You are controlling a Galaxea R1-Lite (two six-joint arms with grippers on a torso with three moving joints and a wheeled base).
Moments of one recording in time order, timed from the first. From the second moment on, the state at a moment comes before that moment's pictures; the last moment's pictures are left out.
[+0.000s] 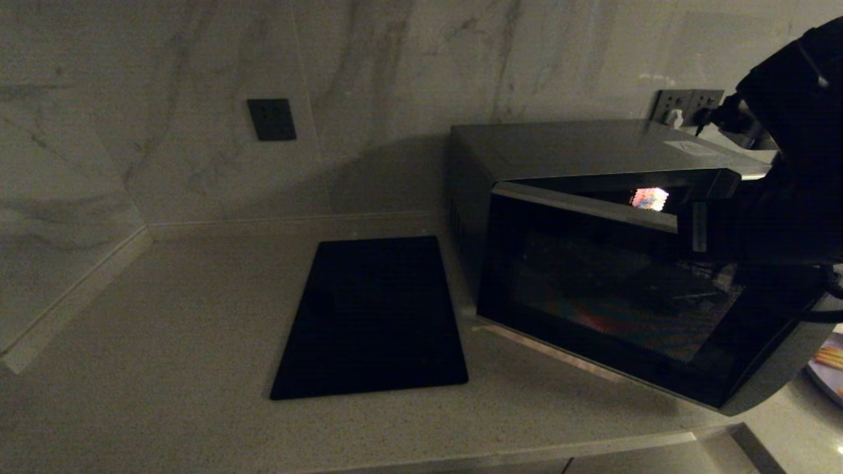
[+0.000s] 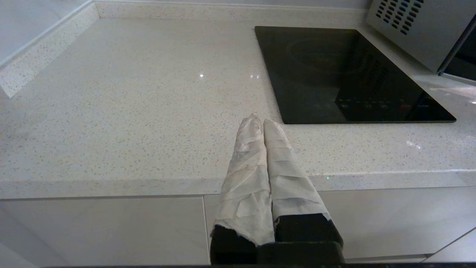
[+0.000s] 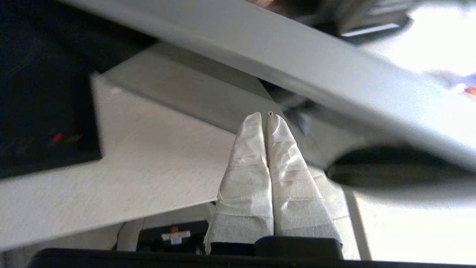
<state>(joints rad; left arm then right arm) 0.00 0.00 0.00 -0.01 0.03 -0.07 0.51 1.57 -1.57 0.79 -0.56 0.47</state>
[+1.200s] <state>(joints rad) 0.00 0.00 0.00 -0.01 0.03 -0.07 0.25 1.78 -1.80 0.75 -0.52 0.68</state>
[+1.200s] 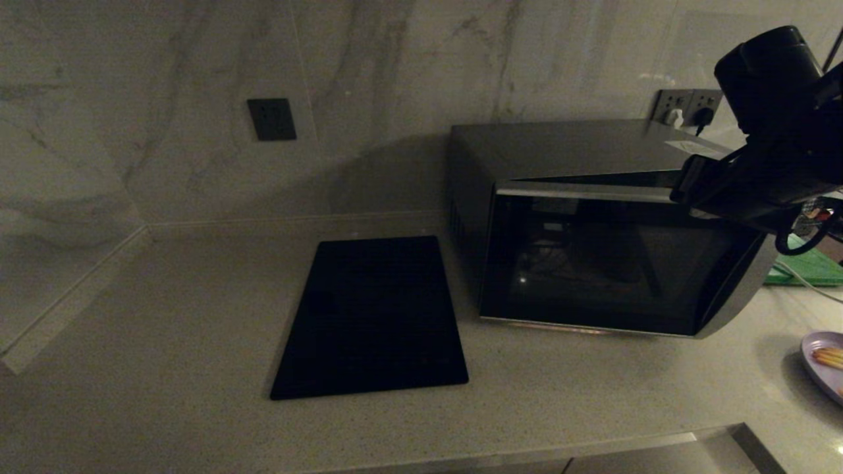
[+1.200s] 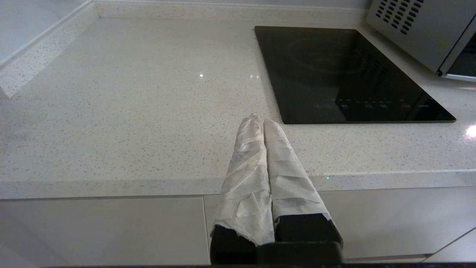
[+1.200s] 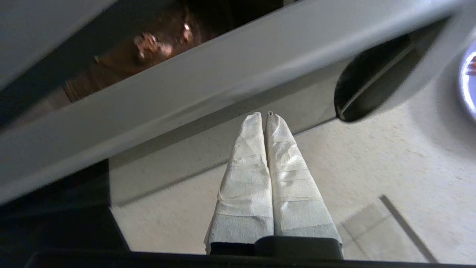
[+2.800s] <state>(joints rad) 0.00 0.00 0.00 -0.01 0.03 -0.07 -0.05 1.92 -1.86 0.50 -0.05 0.86</state>
